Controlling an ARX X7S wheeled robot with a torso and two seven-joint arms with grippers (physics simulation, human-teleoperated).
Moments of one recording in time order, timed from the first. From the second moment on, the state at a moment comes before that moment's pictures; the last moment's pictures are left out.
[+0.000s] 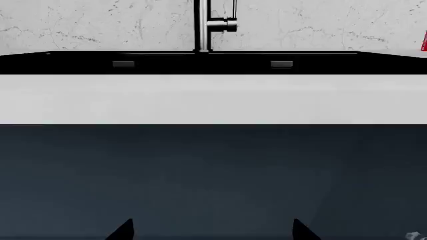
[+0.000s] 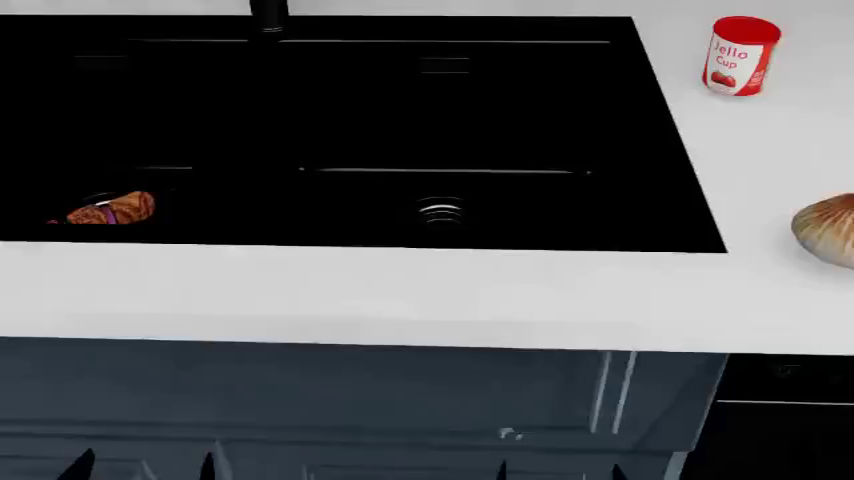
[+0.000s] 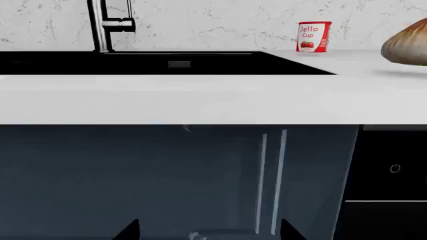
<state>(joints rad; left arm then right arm) 0.00 0.00 0.00 0.00 0.00 0.00 0.00 0.00 0.00 0.00 0.00 0.00 0.00 0.00</state>
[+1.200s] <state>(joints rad) 0.01 -0.07 0.07 0.04 -0.08 -0.02 -0.09 -0.01 0.07 -0.09 -0.02 0.06 0.00 0.09</state>
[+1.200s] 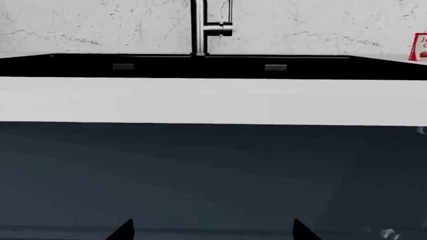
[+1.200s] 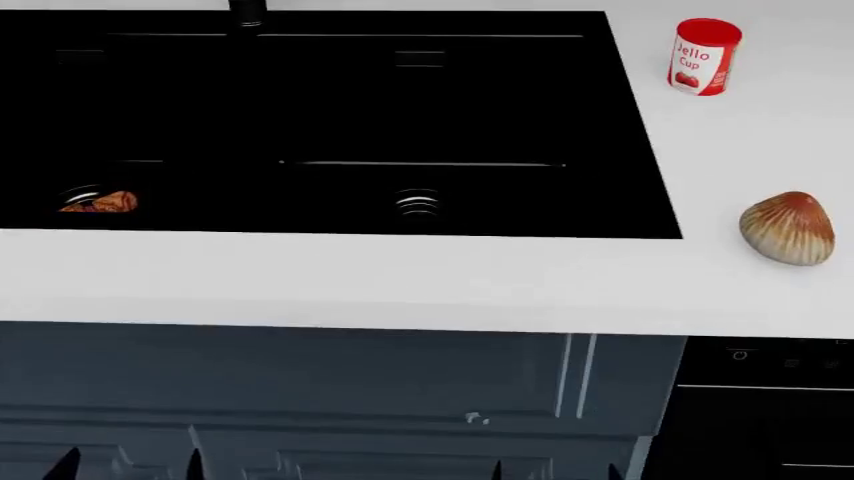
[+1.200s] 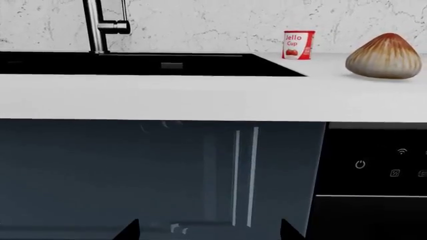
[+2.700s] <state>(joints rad) -0.46 -0.32 -0.11 0.44 -0.20 -0.94 -0.14 0.41 0.34 0.11 -0.67 0.37 0.95 0.12</state>
